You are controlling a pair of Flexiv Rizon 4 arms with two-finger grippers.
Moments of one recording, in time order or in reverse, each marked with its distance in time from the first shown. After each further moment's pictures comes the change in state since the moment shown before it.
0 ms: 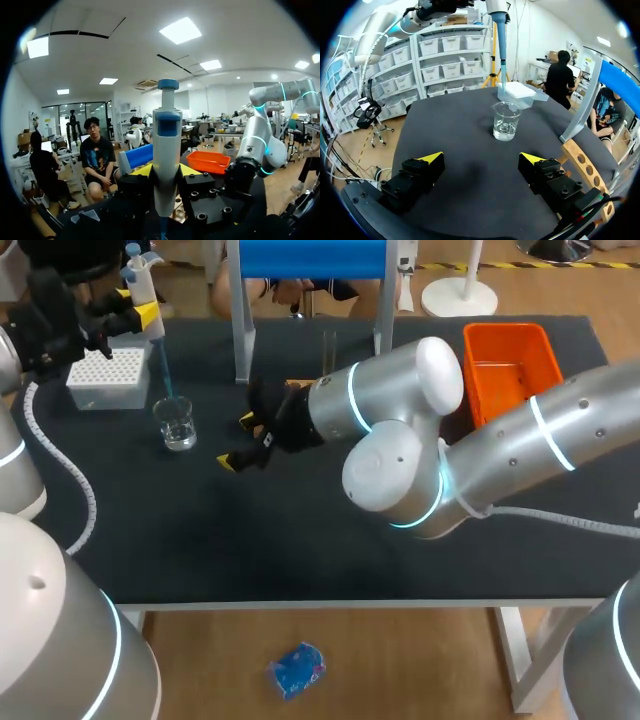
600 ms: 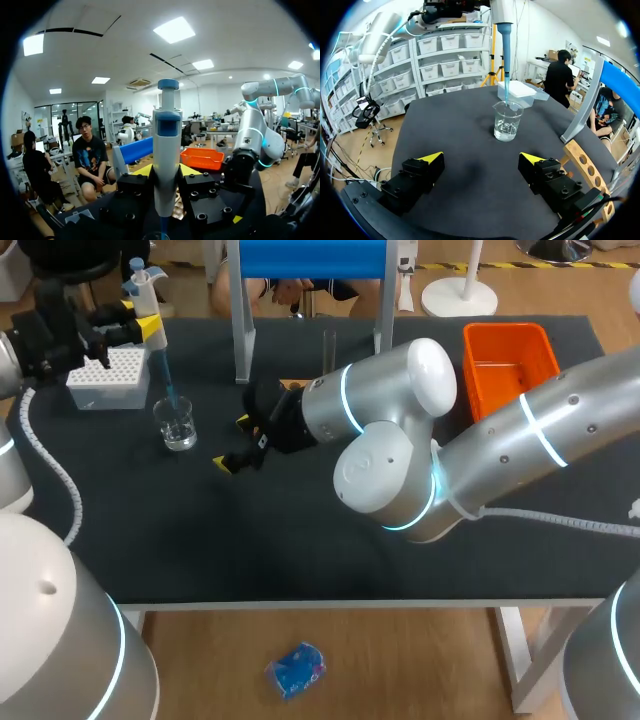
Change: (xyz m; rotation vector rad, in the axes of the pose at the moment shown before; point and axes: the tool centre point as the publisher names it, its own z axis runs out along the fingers) left arm -0.006 0.022 0.002 0.005 0.089 0.002; right arm 0.003 0.001 0.003 0.011 -0.010 0.000
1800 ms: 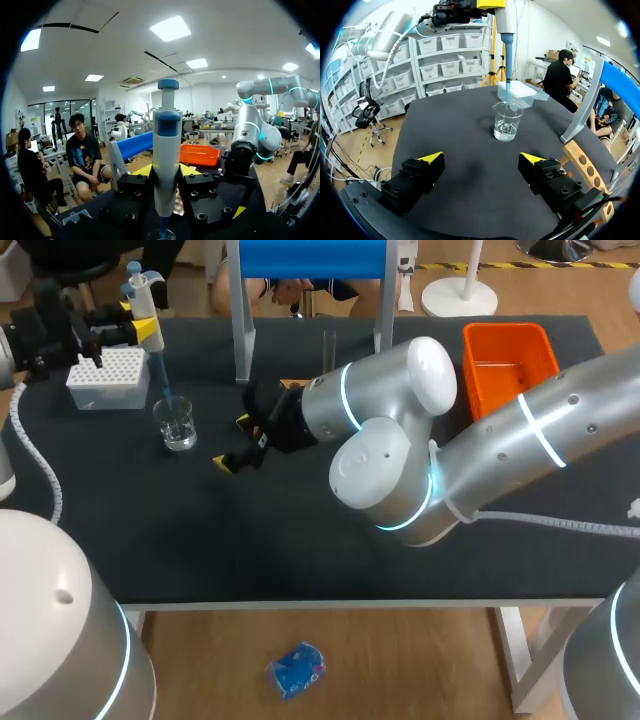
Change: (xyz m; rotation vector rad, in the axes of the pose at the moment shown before) left arm -0.014 0.016 0.002 -0.016 0.064 0.002; right arm 0.000 0.000 -0.001 0.003 0.000 0.000
